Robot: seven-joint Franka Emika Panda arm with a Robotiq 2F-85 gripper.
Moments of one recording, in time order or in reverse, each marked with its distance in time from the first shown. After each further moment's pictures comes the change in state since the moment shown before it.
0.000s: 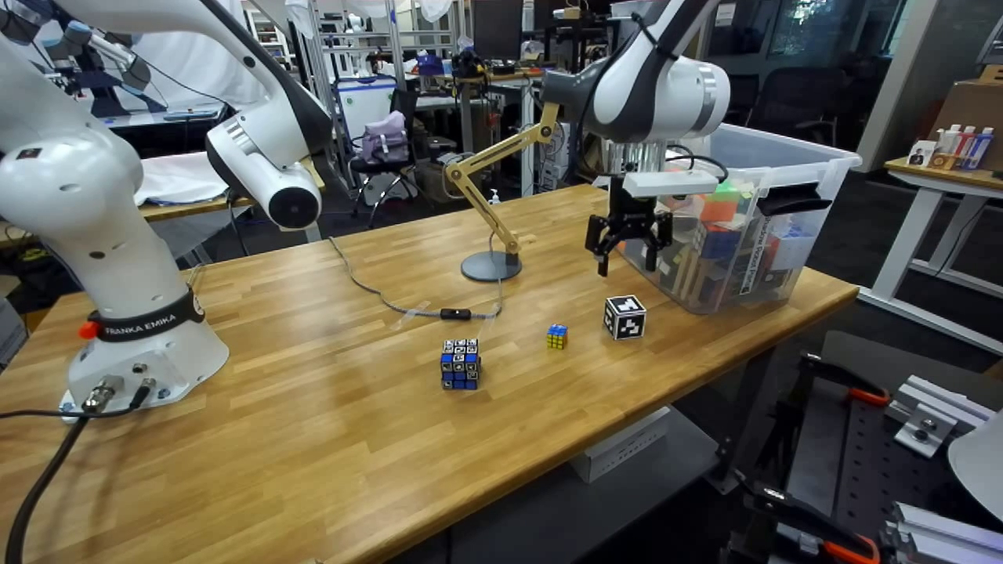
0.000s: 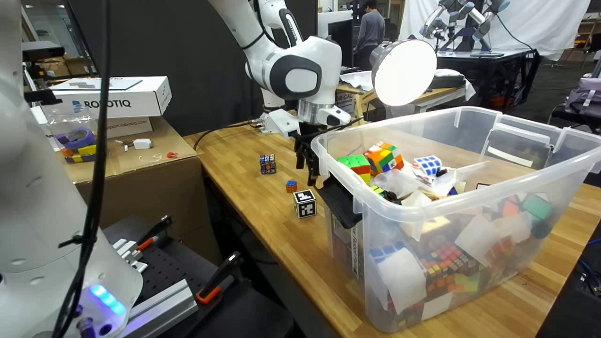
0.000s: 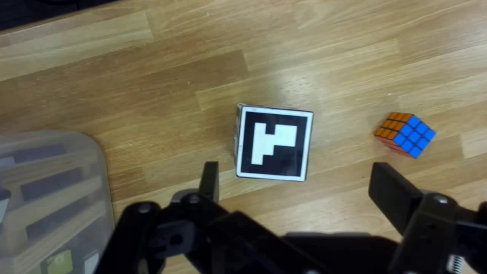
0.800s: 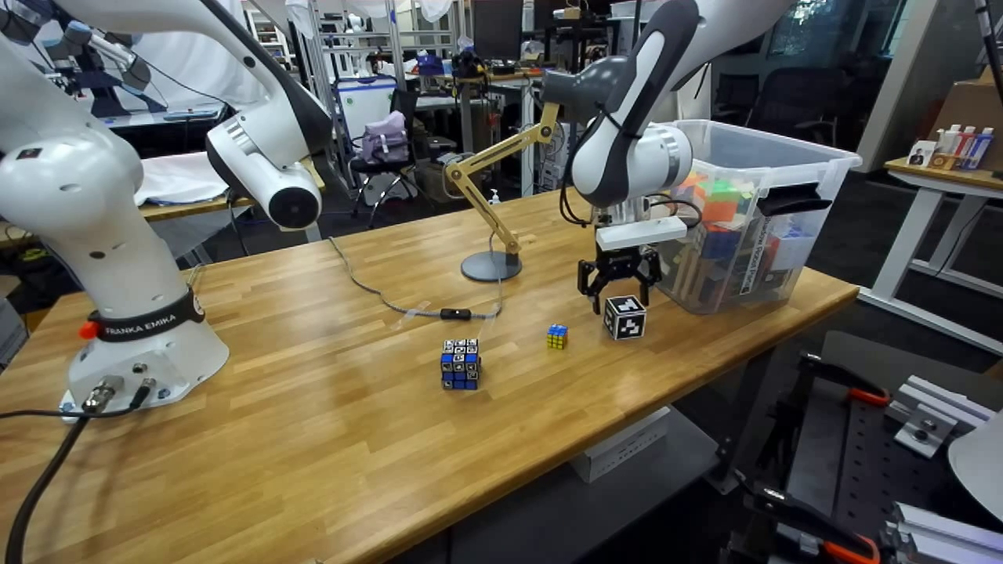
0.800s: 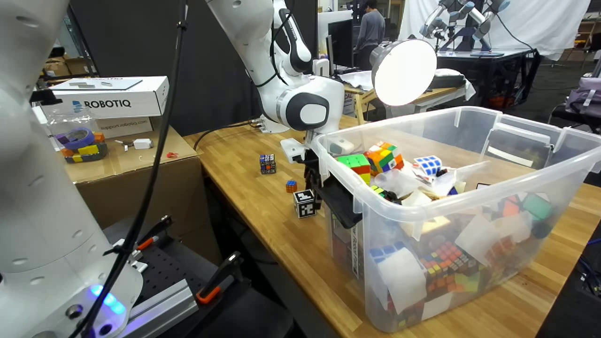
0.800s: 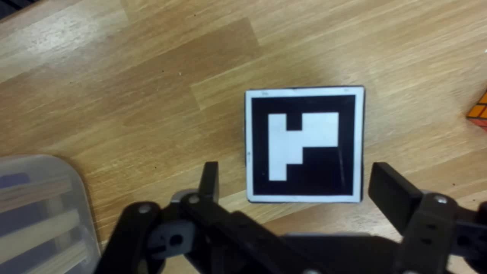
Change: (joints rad) arm 0.024 0.254 -0.008 0.156 -0.068 0.028 0.210
